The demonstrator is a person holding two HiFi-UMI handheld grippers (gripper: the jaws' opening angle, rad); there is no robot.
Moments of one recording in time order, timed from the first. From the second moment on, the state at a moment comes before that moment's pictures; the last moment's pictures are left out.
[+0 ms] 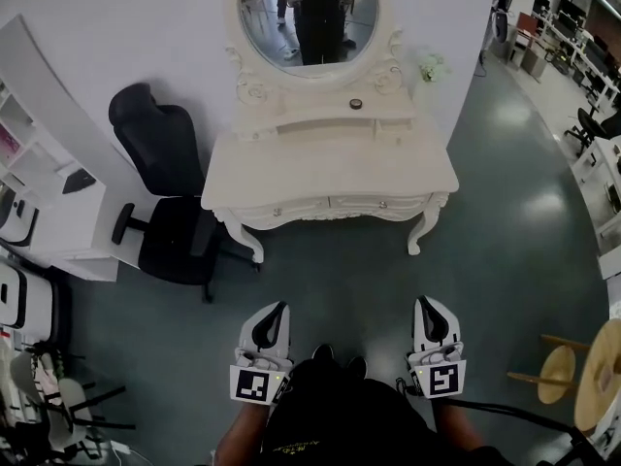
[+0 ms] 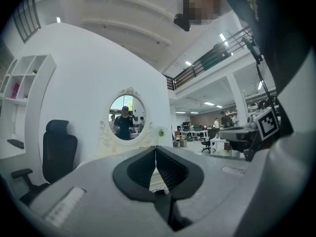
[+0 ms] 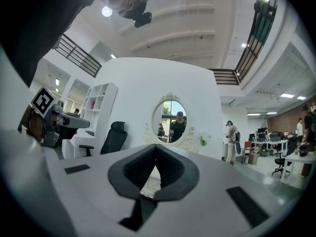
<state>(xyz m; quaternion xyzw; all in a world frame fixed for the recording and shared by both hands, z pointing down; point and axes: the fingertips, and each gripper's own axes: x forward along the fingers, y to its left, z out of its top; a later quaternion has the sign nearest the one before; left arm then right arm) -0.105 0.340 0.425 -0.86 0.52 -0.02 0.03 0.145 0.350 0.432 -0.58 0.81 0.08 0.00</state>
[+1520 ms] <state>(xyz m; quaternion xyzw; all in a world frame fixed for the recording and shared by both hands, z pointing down) -0.136 -0.091 0.412 -0.85 0.52 -0.02 0.02 0.134 -0.085 0.366 -0.60 0.80 0.10 0.00</state>
